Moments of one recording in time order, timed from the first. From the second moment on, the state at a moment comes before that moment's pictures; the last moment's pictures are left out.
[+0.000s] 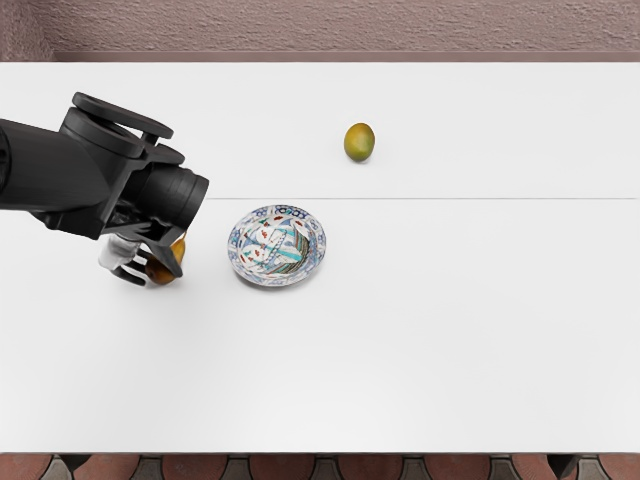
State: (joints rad) left arm -1.80 0.00 1.05 -1.15 -0.97 0.61 0.61; right arm 0.10 0.00 -0.06 0.28 -0.11 0.02 0.09
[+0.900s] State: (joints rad) left arm -1.85 0.00 1.00 -1.16 -0.97 0.61 0.61; right arm 0.10 0.00 -0.06 0.28 -0.11 0.02 0.09
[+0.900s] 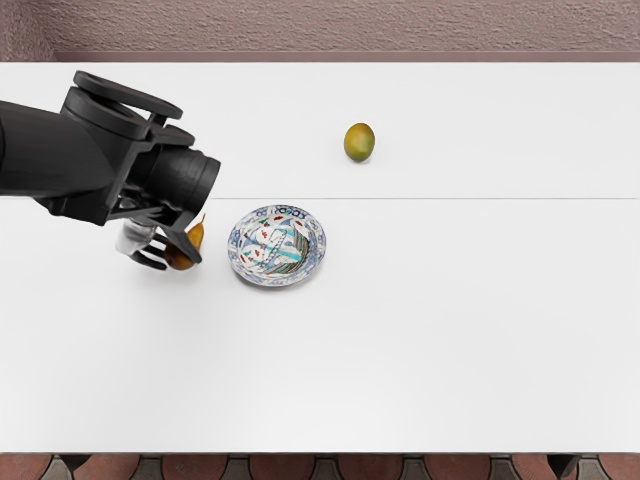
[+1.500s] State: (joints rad) left arm -1.89 0.00 0.97 -1.16 -0.97 0.61 0.61; right arm 0.10 0.00 -0.06 0.28 -0.11 0.02 0.09
